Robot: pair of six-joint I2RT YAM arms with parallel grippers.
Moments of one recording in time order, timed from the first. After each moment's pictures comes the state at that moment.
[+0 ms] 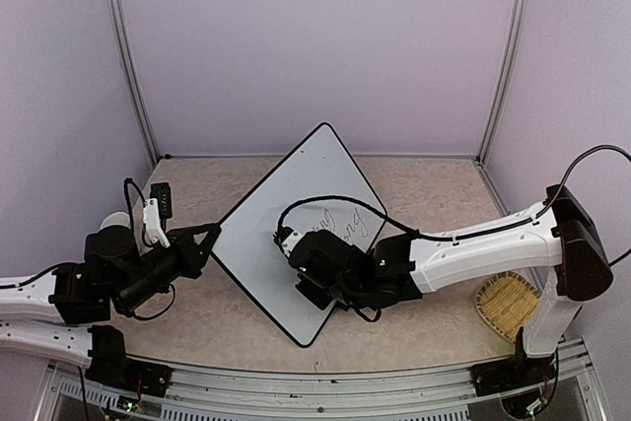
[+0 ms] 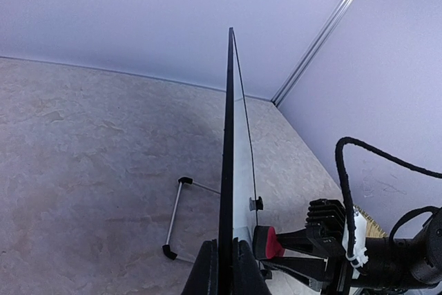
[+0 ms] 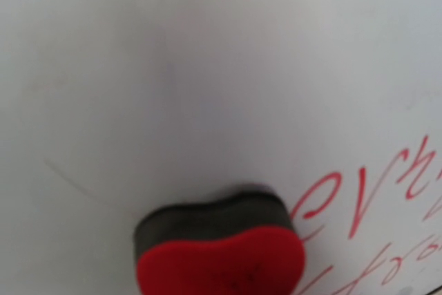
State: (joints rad) left arm -1.17 0.70 0.46 0.07 -0.57 -0.60; right arm 1.30 1.79 1.25 -0.28 0.57 0.12
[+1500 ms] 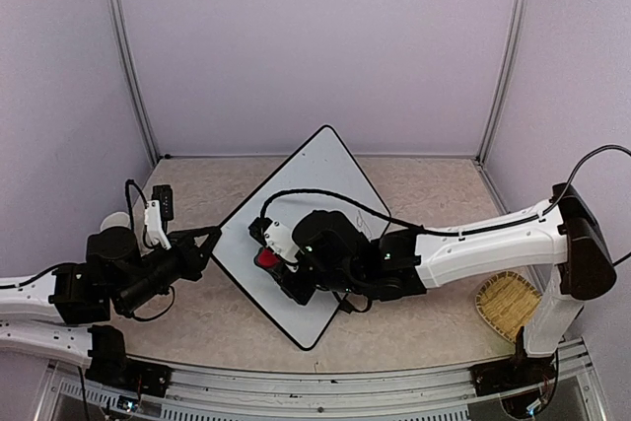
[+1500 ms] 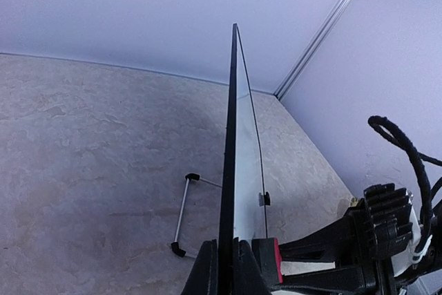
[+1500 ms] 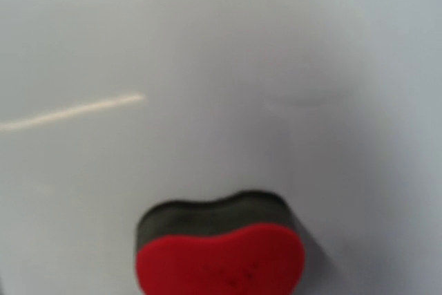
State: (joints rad) left arm -1.17 0.70 0.46 0.04 -0.57 -0.60; right arm 1.30 1.78 1.27 -0.06 0.29 0.01
